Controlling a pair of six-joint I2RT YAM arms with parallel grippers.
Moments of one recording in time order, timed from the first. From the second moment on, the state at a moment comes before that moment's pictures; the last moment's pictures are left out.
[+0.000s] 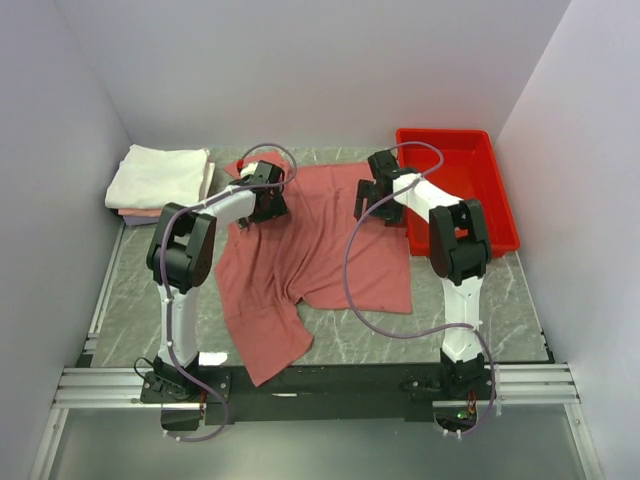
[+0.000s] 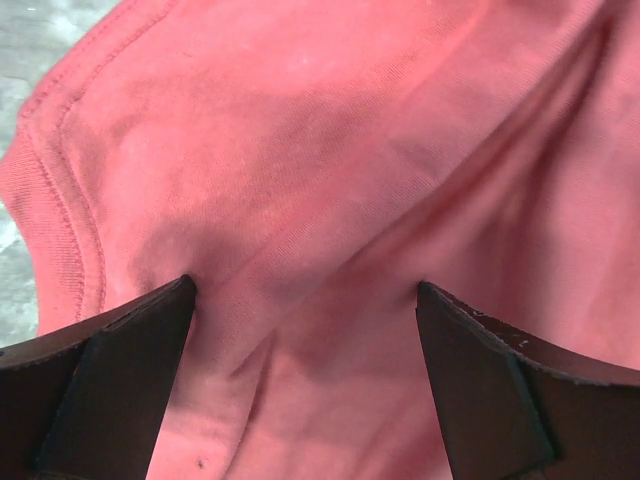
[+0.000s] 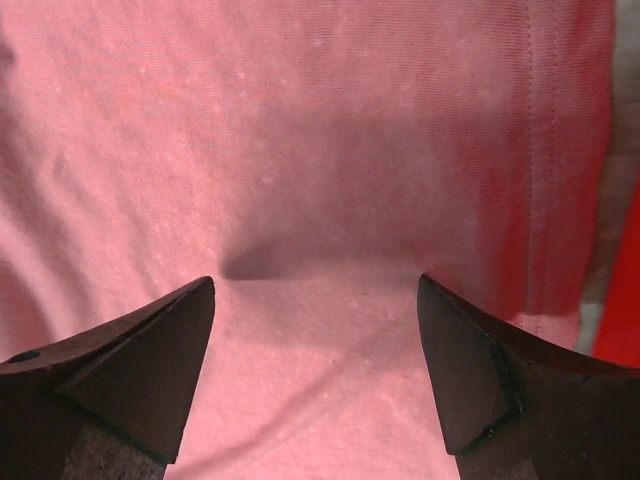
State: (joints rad) left arm -0.38 2.10 1.52 -0.45 -0.37 -0.68; right arm 0.30 2.17 1.66 -0.64 0.07 0.43
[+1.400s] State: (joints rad) left arm -0.26 2.16 1.64 -0.53 -0.37 -0.59; right arm 0.13 2.17 1.71 -0.74 0.07 0.33
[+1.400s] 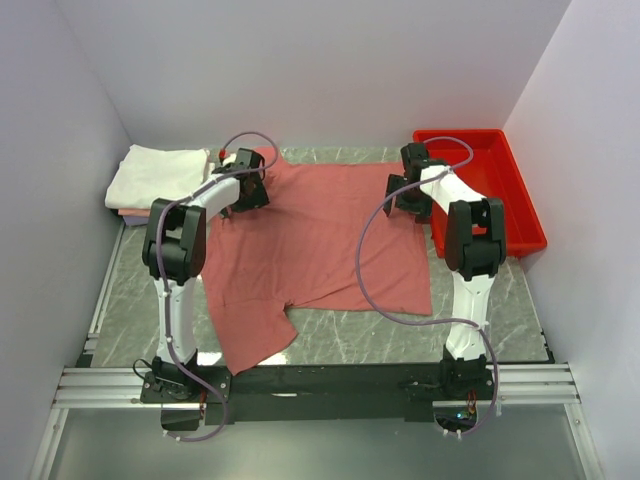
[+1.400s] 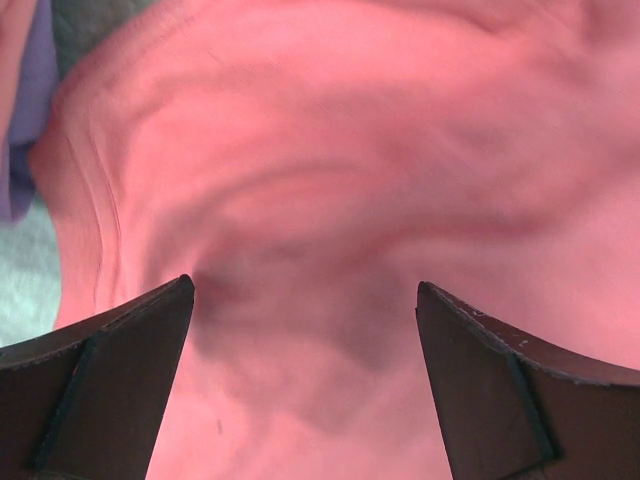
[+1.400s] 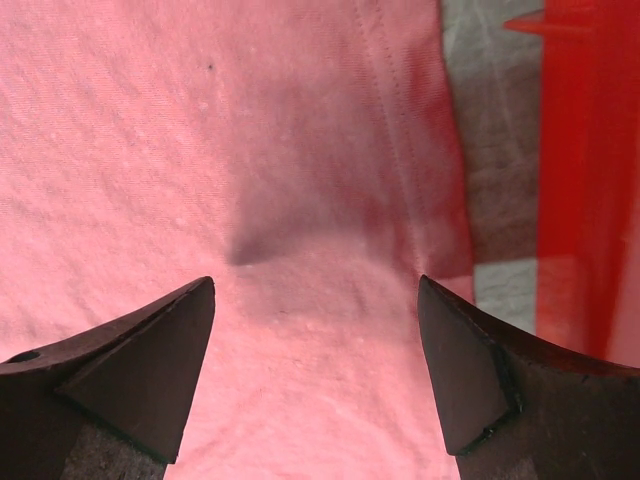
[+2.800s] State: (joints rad) left arm -0.33 1.50 0.78 -0.39 -0.35 -0.86; right arm 0.28 1.47 0.76 -0.43 -0.02 0.53
